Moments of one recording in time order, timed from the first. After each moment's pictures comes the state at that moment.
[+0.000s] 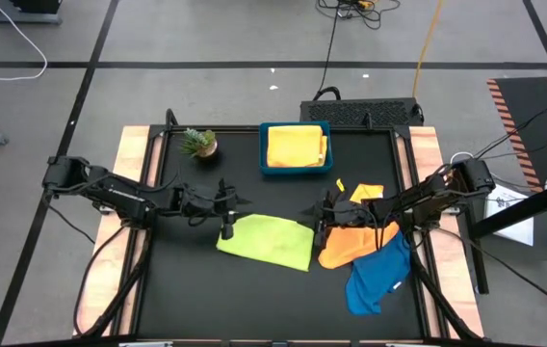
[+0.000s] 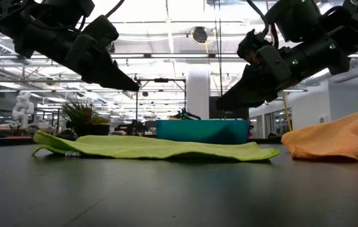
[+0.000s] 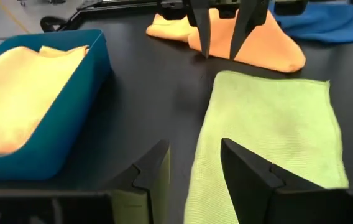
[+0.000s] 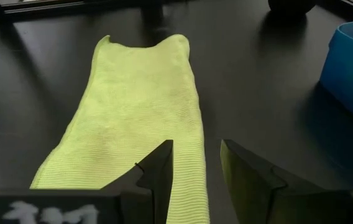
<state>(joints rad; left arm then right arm) -0.04 1.29 0.45 0.40 -0.15 0.03 0.13 1.54 0.45 0.63 0.24 0.21</state>
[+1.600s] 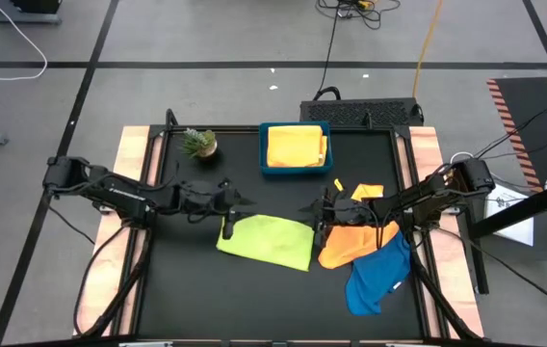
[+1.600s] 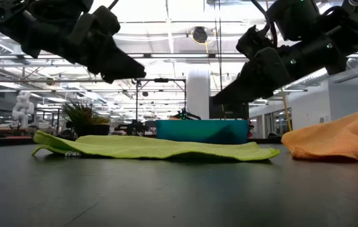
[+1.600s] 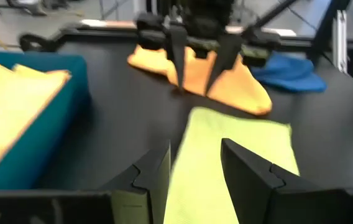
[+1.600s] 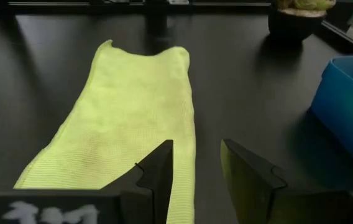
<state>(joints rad) -0.02 1.29 0.45 0.52 -0.03 -0.06 0.11 1.54 0.45 0.68 0.23 0.08</state>
